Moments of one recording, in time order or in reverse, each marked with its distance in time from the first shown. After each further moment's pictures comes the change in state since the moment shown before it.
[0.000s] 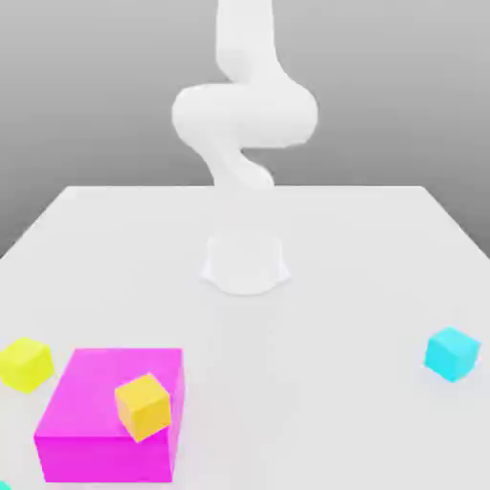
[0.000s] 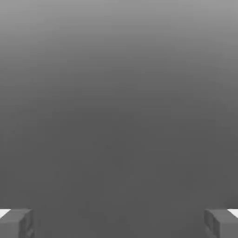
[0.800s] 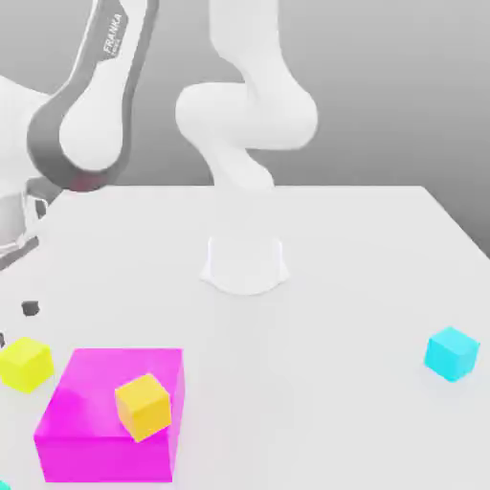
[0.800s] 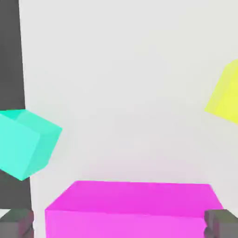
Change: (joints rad) arm -0.285 0.836 -0.344 -0.204 0.261 0.337 0.741
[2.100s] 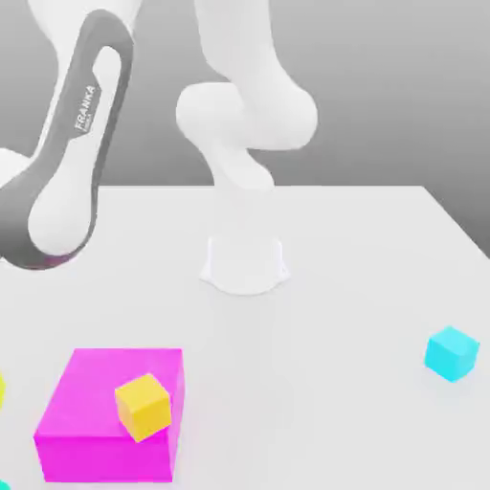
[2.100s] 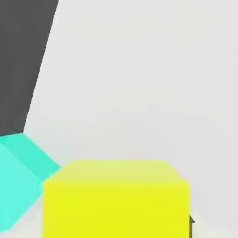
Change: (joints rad) arm -0.010 0.257 0.146 0.427 -0.174 -0.208 -0.370
